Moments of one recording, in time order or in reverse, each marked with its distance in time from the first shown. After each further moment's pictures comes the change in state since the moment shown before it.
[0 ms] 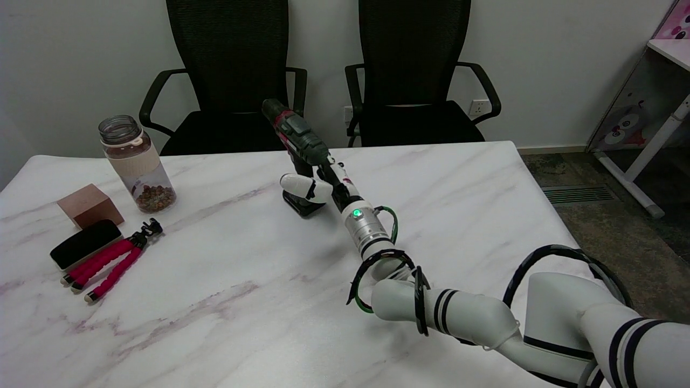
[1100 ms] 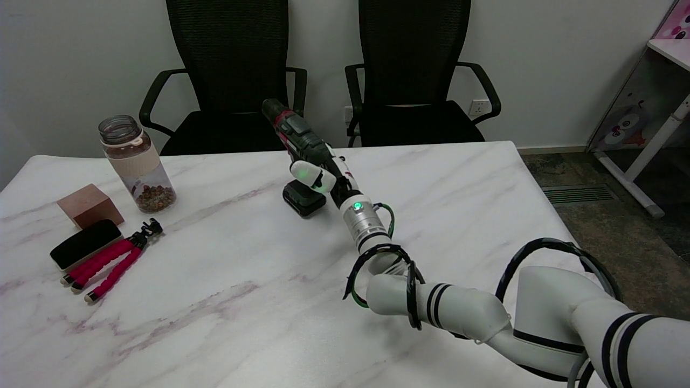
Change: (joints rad) arm 0.039 -0.035 -0.014 0.078 0.000 0.019 0.175
